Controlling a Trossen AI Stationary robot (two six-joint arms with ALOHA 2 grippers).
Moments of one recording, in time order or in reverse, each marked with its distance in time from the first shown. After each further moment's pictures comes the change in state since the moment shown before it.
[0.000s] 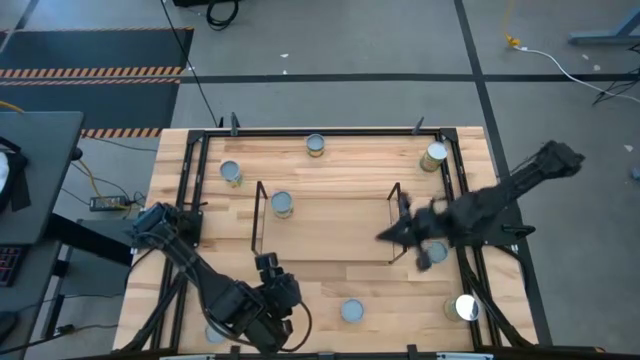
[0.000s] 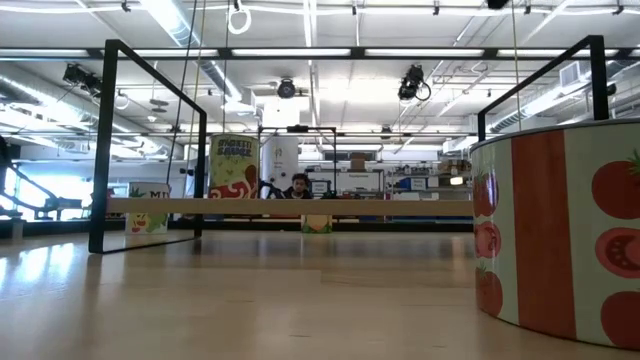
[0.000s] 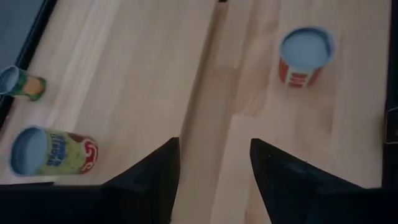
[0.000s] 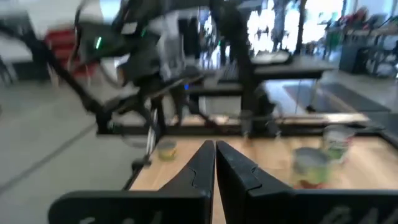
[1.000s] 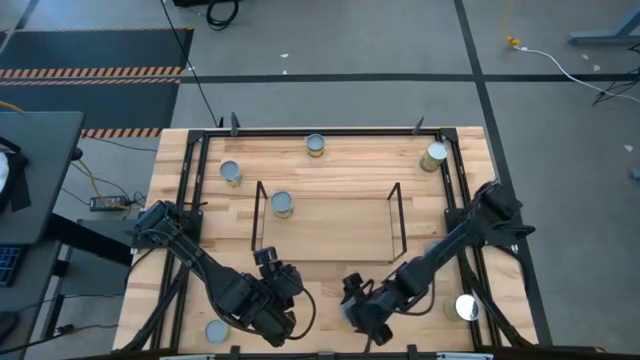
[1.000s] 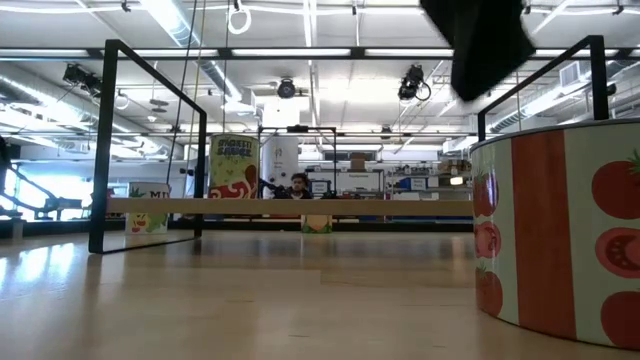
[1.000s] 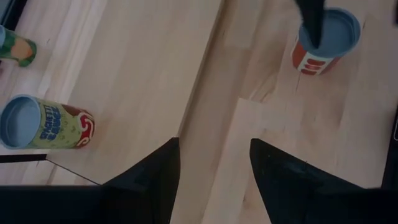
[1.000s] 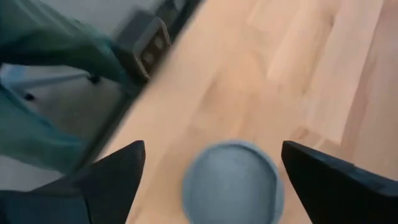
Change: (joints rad) left arm 0.043 0.000 0.000 -0.042 0.077 -0.074; right arm 0.154 0.933 0.606 -0.531 -0.186 0.049
